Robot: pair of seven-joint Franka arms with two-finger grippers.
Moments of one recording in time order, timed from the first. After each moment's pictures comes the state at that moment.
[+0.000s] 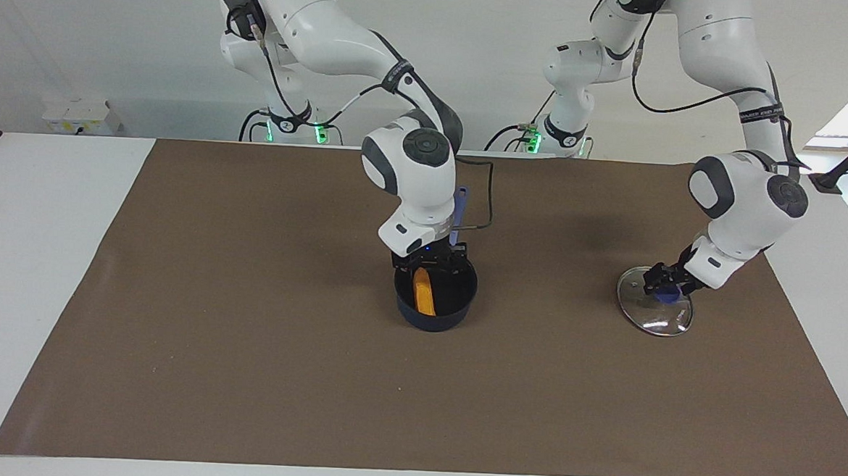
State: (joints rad) left arm 0.13 0.26 -0.03 -1.94 -0.06 2.18 0.17; right arm 0.36 0.52 0.28 -1.46 -0.14 2.04 0.74
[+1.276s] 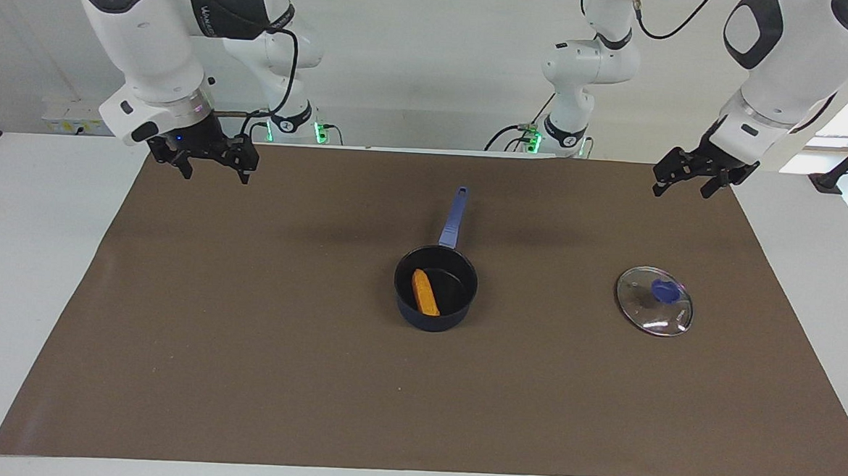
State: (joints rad) left arm -0.01 -0.06 -0.04 -1.72 -0.03 1.57 -0.01; right arm -0.05 0.05 0.12 -1.58 -0.06 1.50 0.10
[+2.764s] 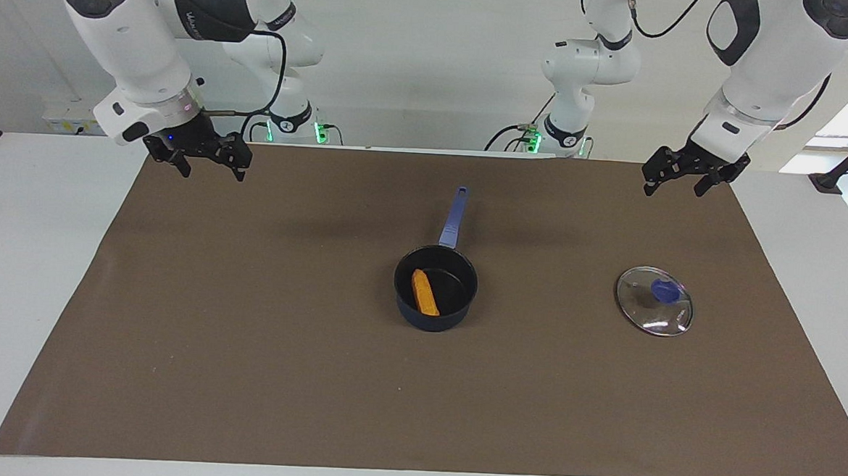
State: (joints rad) left arm -0.05 -0.05 -0.03 -1.68 -0.01 1.58 -0.04; right arm -0.01 0.01 0.04 -1.66 0.00 1.54 0.08
